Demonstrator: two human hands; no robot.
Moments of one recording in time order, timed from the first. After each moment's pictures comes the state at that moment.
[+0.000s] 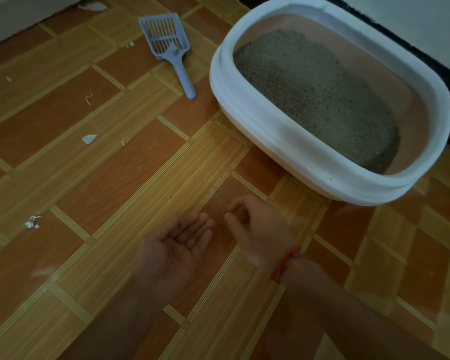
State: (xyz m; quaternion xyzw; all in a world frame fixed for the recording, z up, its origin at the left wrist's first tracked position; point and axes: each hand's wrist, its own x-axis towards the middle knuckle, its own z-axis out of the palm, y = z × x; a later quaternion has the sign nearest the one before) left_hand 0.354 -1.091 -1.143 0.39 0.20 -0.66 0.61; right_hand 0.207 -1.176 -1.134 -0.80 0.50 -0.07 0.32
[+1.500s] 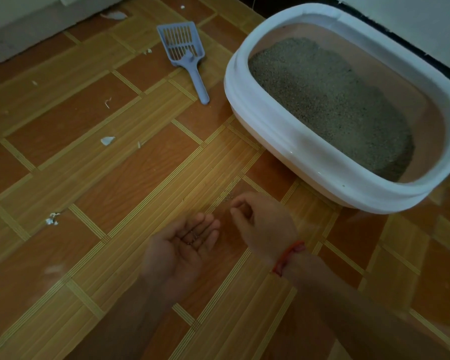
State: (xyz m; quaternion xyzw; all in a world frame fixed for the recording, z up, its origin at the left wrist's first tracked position) left_hand 0.363 -1.087 -1.142 0.39 0.18 -0.67 0.61; right_hand 0.222 -1.186 -1.136 -0.83 0.47 -0.11 0.28
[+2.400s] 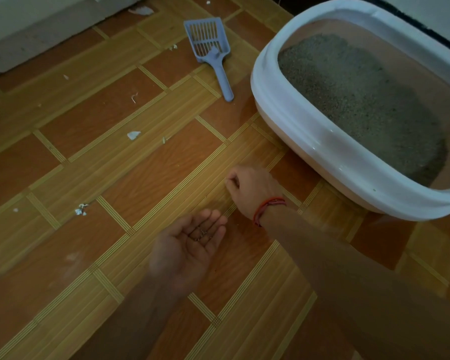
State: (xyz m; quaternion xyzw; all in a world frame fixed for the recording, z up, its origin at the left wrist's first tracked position) left_hand 0.381 -1.080 -1.133 0.41 0.24 -0.62 0.63; right_hand 0.296 -1.228 -1.158 -0.86 0.45 -0.02 0.23
